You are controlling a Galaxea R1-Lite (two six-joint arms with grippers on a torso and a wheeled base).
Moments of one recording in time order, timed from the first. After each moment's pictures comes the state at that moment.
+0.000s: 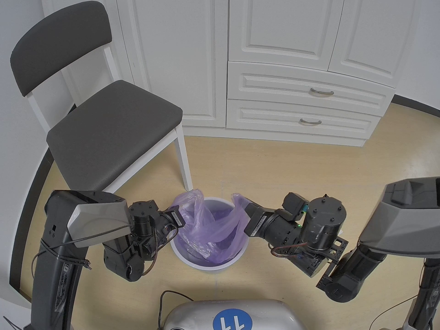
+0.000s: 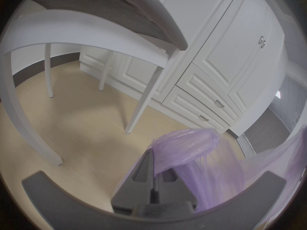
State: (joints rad) left arm -0.38 2.57 -0.85 -1.52 0.10 -0.52; right arm 0.75 2.16 -0.62 -1.55 -0.15 0.61
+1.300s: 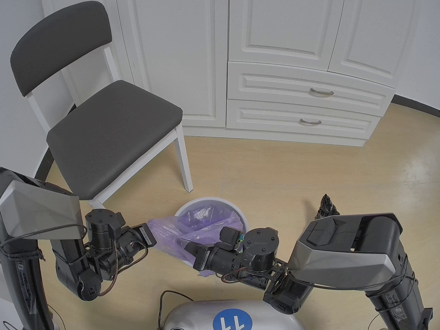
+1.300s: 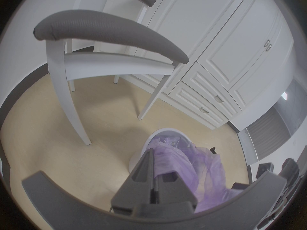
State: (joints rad) left arm -0.35 2.21 -0.32 -1.53 0.05 -0.56; right arm 0.85 2.52 -0.95 -1.55 0.20 0.77
